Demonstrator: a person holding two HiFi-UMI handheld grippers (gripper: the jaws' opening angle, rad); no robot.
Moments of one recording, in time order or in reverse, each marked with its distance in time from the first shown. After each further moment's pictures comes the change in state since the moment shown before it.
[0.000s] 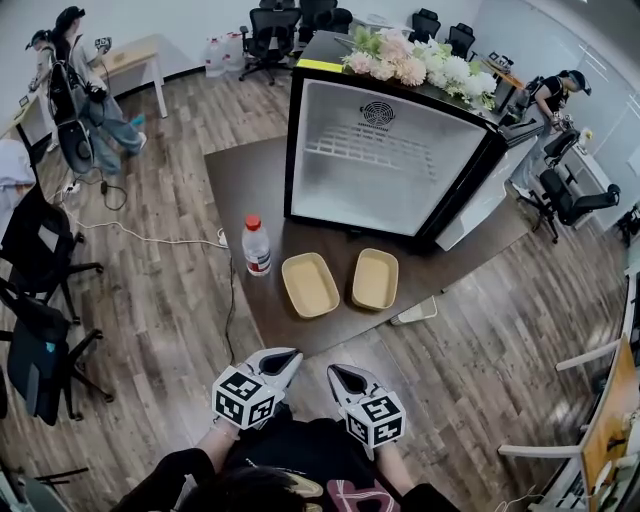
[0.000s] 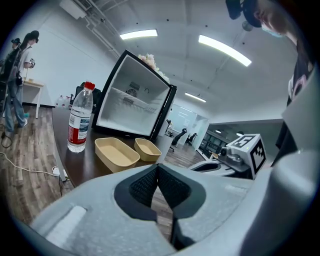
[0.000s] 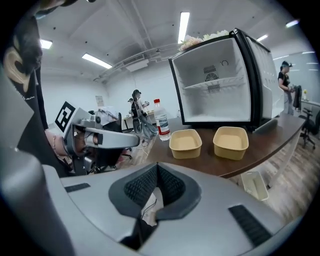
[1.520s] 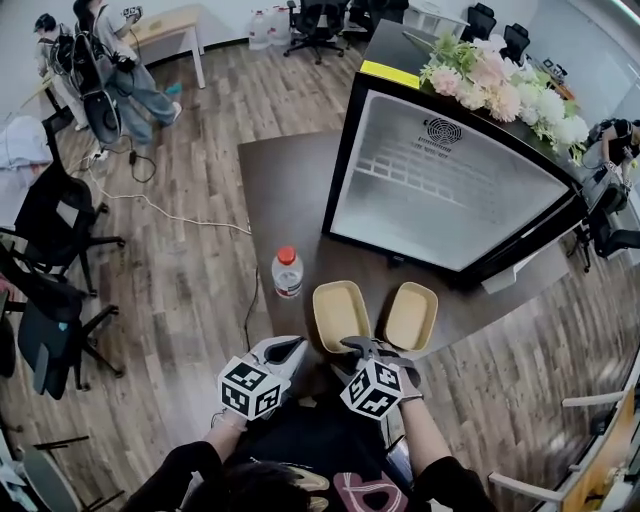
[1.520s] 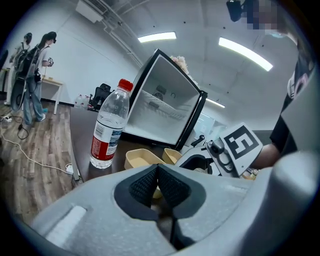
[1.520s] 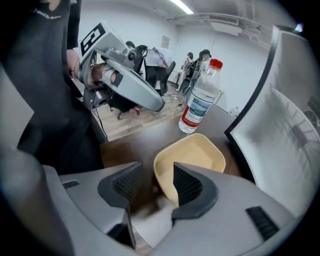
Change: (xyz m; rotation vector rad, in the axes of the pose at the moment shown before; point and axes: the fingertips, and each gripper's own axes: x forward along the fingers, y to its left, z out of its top) left arm 0.032 0.122 0.041 -0.109 -0.035 0.161; right arm 0.139 -0.043 0.027 -0.829 0.486 0.293
